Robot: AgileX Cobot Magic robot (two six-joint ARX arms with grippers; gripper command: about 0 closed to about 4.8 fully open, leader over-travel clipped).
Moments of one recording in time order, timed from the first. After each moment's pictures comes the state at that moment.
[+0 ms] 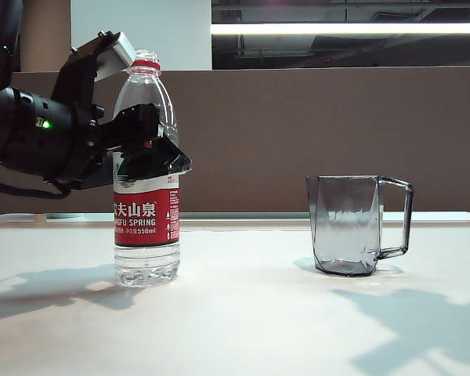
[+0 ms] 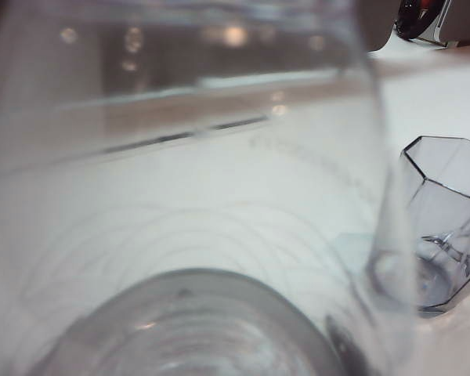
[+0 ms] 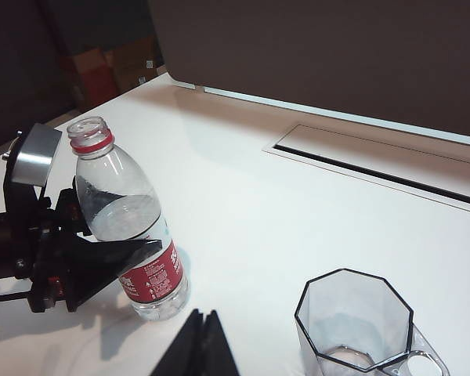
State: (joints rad) left arm -0.57 1.51 0.35 1.03 0.06 -0.04; right arm 0.61 0.57 0.57 -0.16 -0.05 0.10
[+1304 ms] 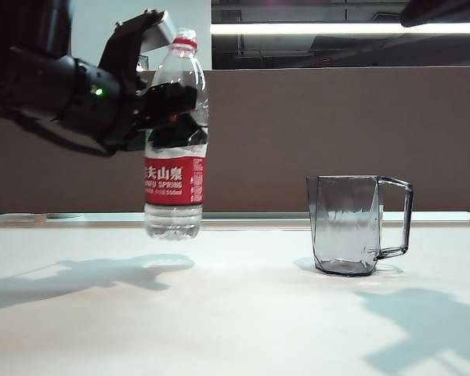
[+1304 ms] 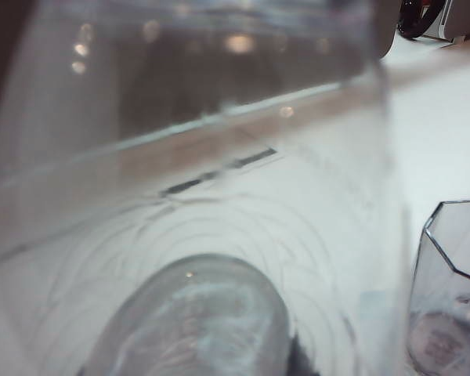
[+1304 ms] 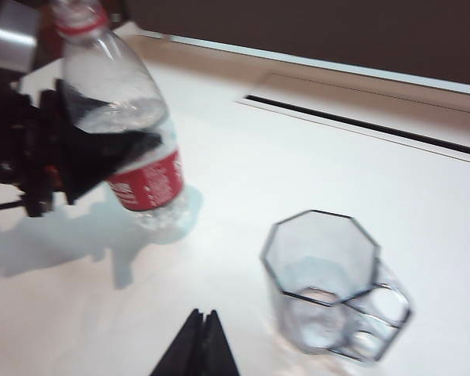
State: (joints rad) left arm -0.57 1.53 0.60 0.82 0.06 0.07; right arm 0.61 0.57 0.57 -0.27 0.03 0.10
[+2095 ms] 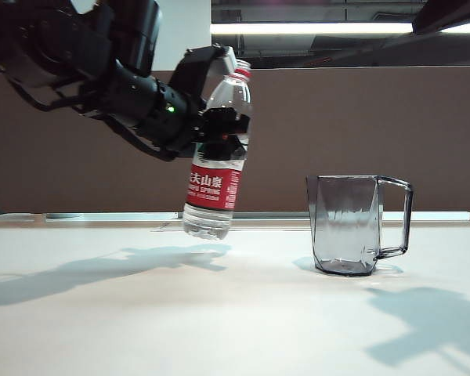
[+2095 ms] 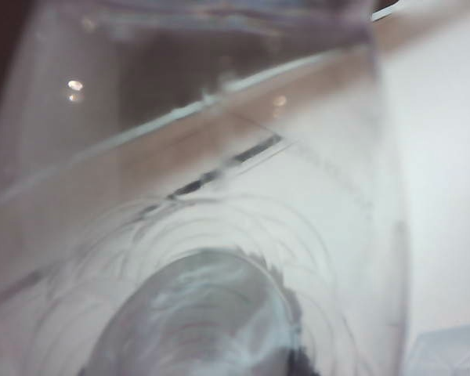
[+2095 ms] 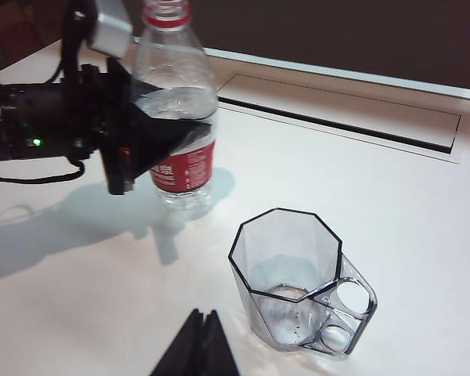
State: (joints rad) left arm -0.57 1.77 0.95 0.61 0.06 0.18; right arm 0.61 0.57 0.57 -0.28 0.09 0.10
